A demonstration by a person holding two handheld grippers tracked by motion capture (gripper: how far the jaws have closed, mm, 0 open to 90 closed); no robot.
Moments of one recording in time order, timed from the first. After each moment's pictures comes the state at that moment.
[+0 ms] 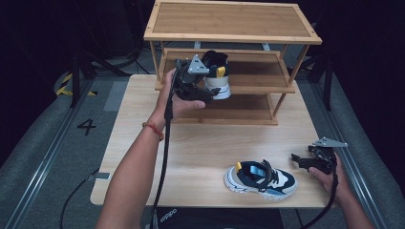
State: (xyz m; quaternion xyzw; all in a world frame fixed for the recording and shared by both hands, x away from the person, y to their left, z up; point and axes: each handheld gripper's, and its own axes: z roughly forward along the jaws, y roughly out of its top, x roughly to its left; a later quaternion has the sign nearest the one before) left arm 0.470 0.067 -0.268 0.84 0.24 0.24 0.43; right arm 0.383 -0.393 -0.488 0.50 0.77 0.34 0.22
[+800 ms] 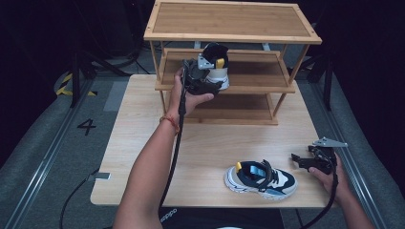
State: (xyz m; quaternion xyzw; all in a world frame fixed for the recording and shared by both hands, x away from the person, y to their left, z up) left arm 0.521 0.050 -0.293 0.81 0.30 0.27 0.42; right arm 0.383 -0.393 -0.488 0.50 0.77 0.34 0.22
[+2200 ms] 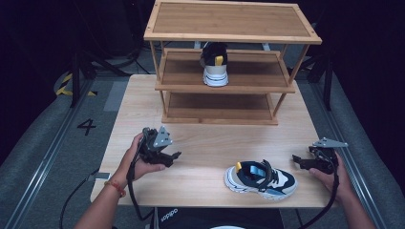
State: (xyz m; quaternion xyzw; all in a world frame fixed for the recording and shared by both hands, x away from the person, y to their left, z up) left arm 0.370 0.175 -0.426 0.90 0.24 0.19 0.31; right arm 0.379 -0.394 -0.482 0.49 0.78 0.32 0.22
